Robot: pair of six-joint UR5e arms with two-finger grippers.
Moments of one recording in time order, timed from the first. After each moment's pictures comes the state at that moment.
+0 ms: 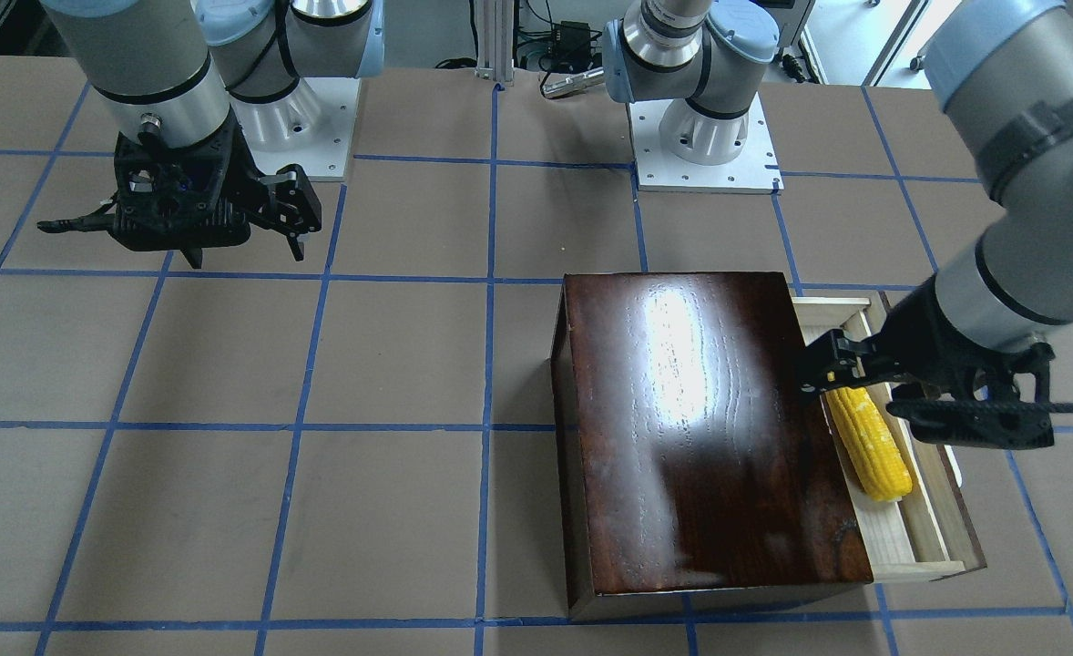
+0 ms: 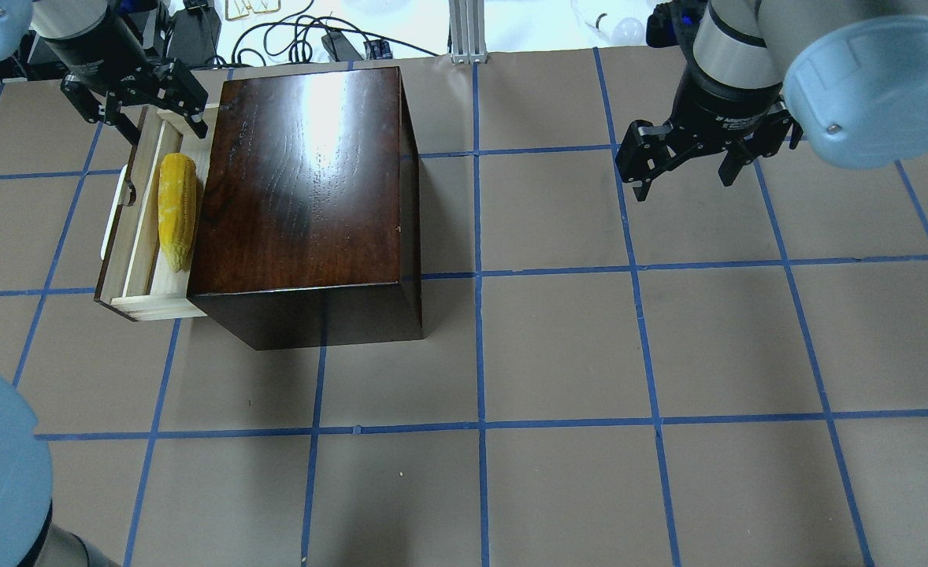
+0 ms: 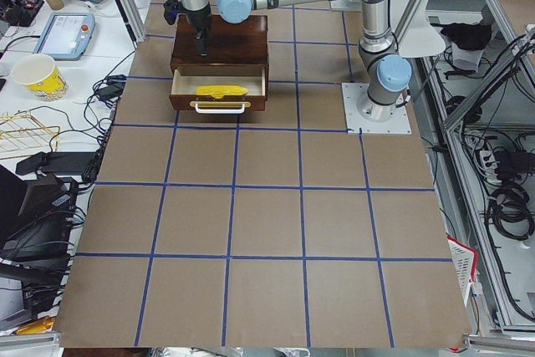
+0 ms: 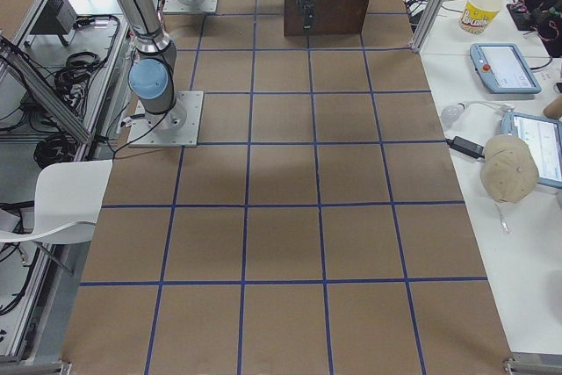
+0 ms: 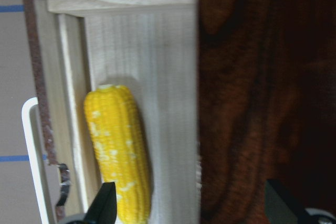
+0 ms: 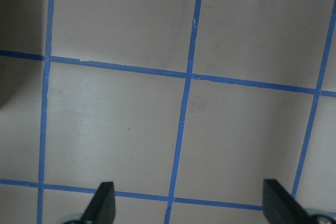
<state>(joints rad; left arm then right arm) -1.46 -1.89 -1.26 -1.60 1.54 0.19 1.62 -1.54 1.60 -1.63 -1.60 -0.09</state>
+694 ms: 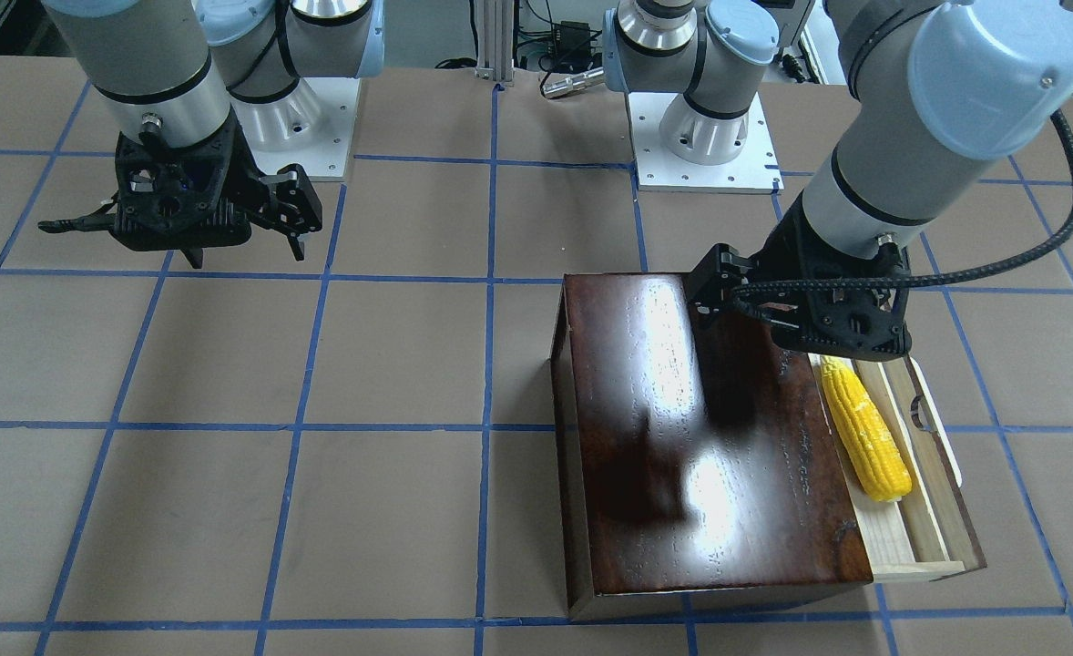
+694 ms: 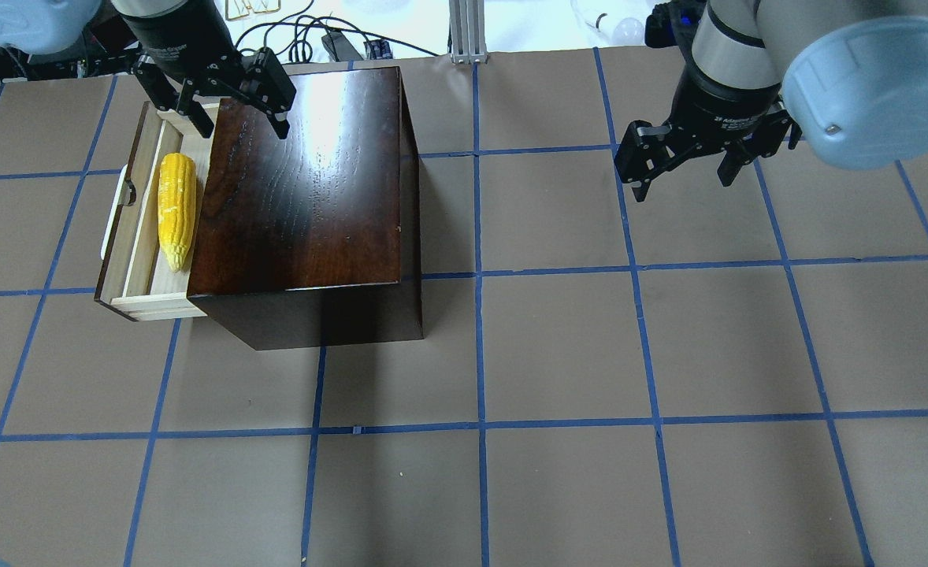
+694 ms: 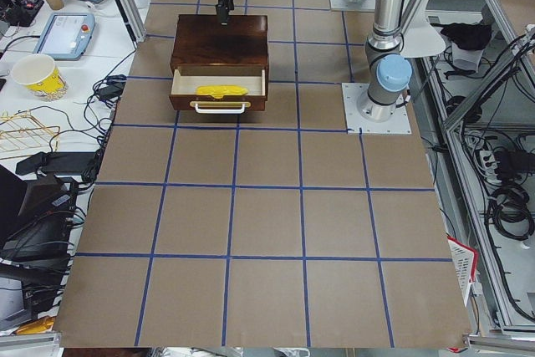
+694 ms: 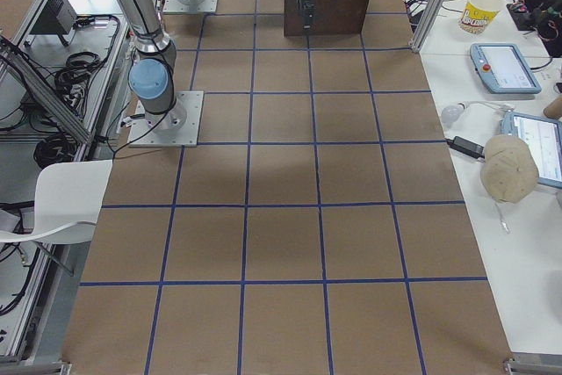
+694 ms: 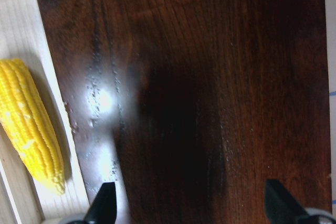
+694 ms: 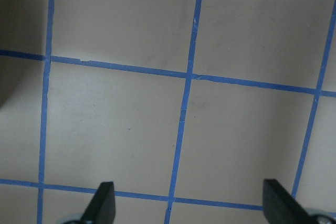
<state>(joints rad) -1.55 -1.79 -1.35 -1.64 1.54 0.13 1.62 -1.54 1.60 -1.63 -1.60 -0.09</state>
